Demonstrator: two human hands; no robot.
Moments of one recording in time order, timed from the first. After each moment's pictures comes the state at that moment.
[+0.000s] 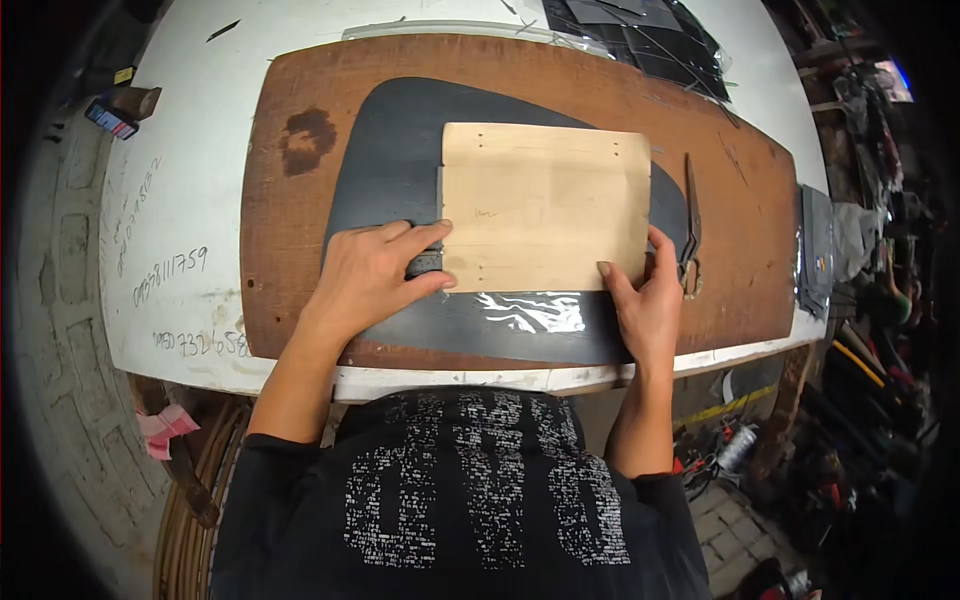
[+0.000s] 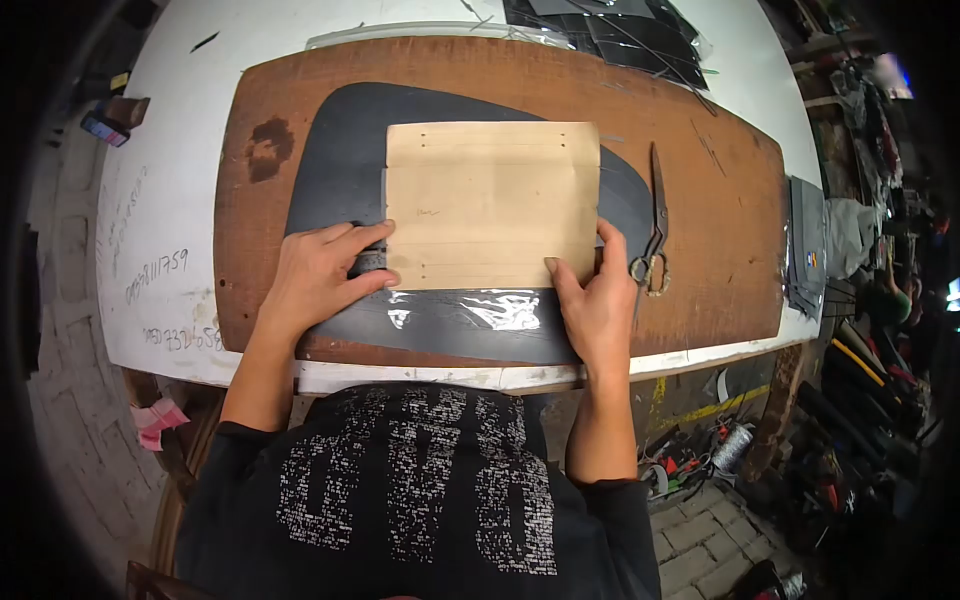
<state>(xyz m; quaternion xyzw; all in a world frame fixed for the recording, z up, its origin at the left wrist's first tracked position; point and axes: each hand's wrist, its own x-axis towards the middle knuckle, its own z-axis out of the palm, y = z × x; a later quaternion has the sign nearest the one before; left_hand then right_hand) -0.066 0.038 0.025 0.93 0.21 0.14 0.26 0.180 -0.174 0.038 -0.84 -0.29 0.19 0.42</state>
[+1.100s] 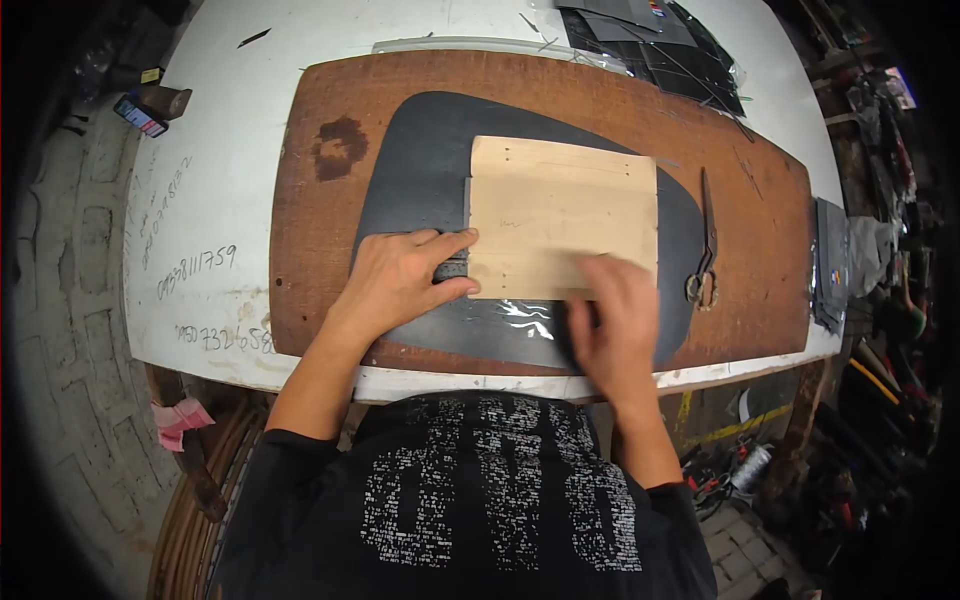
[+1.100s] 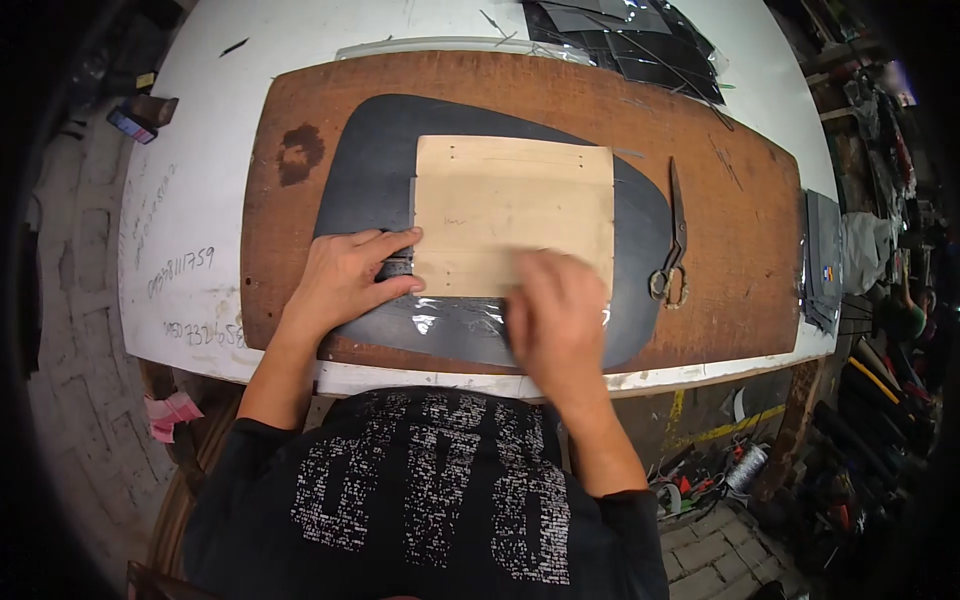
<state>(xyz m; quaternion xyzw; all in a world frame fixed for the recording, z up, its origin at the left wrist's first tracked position) -0.066 0.037 0.026 0.93 0.21 0.15 0.26 0.135 -0.158 0.050 -0.74 -0.59 -0.02 0.31</state>
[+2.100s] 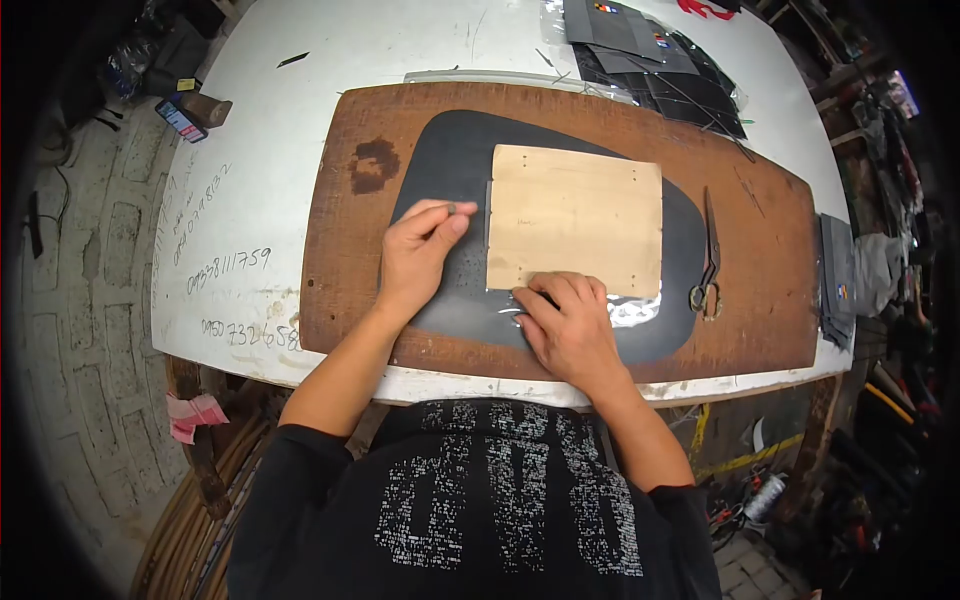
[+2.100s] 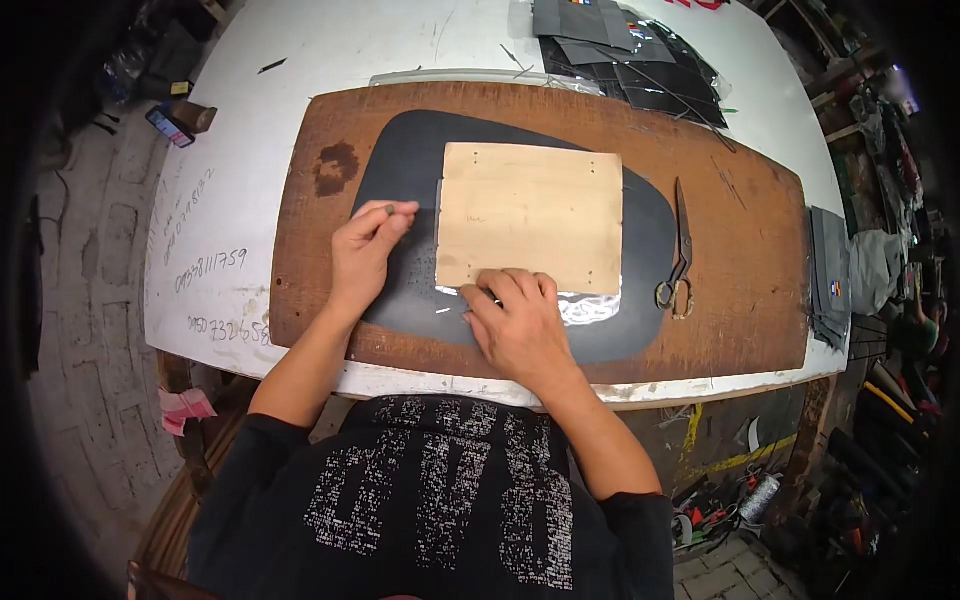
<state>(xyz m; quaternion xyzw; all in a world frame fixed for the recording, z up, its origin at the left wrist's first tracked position) -0.051 0.042 0.004 0.70 0.31 0.38 0.52 0.109 -0.139 0.022 -0.67 -0.69 0.04 0.29</state>
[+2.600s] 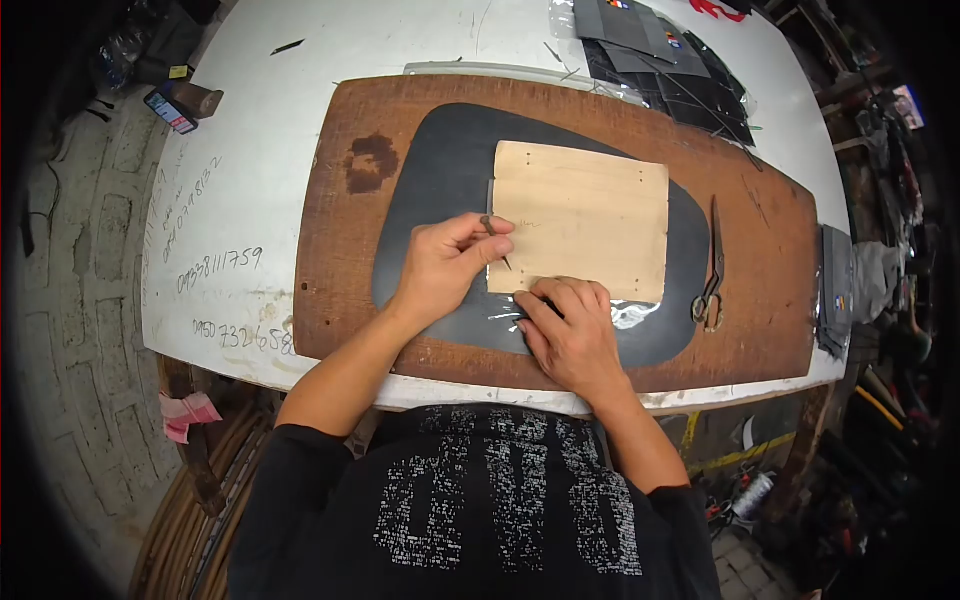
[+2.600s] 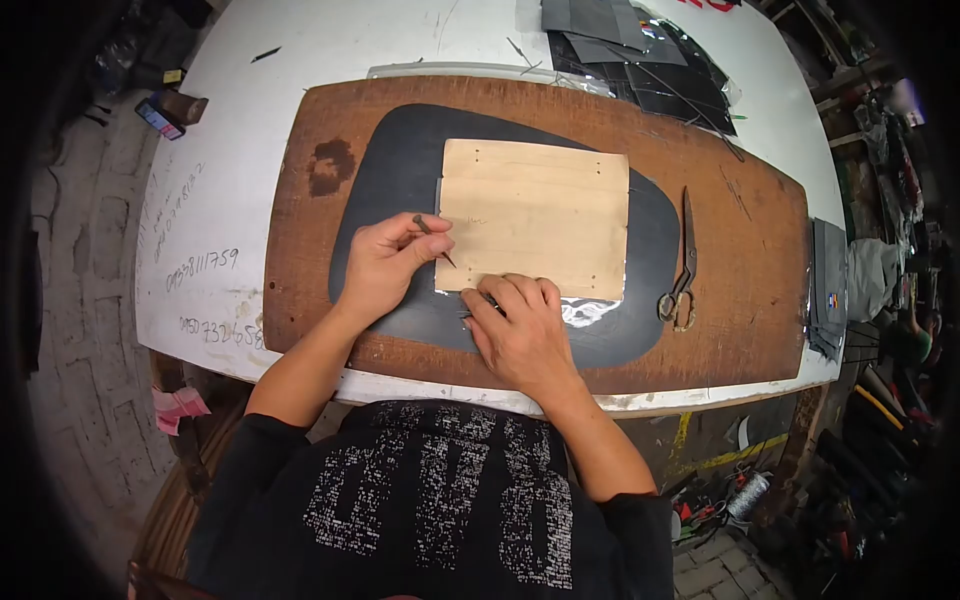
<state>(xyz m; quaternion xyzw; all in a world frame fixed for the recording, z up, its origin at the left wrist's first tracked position) -0.035 0.035 0.012 0.67 0.31 0.26 0.62 0.113 -0.132 0.025 -0.67 -0.69 0.05 0.28</state>
